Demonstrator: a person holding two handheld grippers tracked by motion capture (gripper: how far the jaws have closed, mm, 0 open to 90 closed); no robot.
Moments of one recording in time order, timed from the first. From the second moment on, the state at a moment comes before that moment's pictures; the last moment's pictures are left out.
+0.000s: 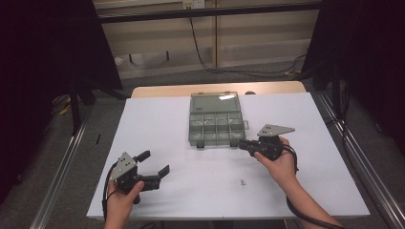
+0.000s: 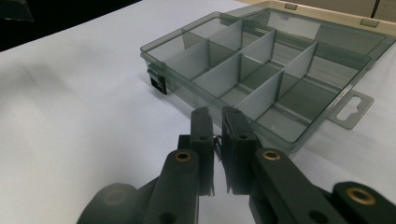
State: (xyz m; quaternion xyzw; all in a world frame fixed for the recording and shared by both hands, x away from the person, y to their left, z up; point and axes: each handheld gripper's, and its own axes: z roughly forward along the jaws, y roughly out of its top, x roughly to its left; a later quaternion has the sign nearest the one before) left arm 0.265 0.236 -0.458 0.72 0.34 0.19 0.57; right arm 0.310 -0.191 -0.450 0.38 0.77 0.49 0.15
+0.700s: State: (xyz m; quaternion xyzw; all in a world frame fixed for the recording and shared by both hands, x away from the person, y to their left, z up) left arm 0.268 0.238 -0.460 0.73 0.34 0.19 0.57; right arm 0.342 -0.185 -0.443 0.39 0.76 0.49 0.16
